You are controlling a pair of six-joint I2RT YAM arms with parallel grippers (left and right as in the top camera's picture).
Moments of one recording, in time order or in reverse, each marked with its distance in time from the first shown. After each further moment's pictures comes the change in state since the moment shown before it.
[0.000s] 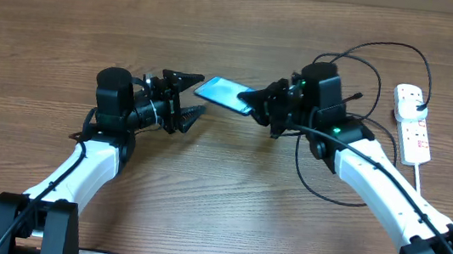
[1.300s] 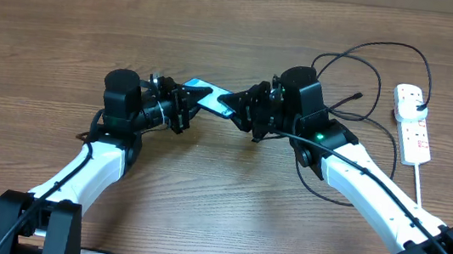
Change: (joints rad) left arm -0.053 0.004 -0.007 0.066 -0.029 -0.056; right arm 0.099 0.000 0.000 0.069 0.026 0.125
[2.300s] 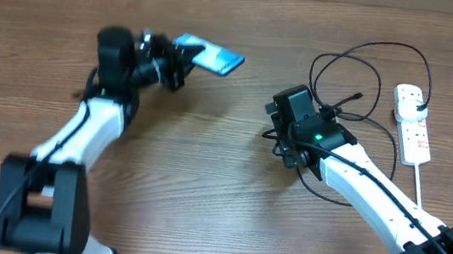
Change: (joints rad) left arm 0.060 0.248 0.398 -0.105 0.022 0.111; right arm 0.010 0.000 0.006 -0.540 0.784 -0.033
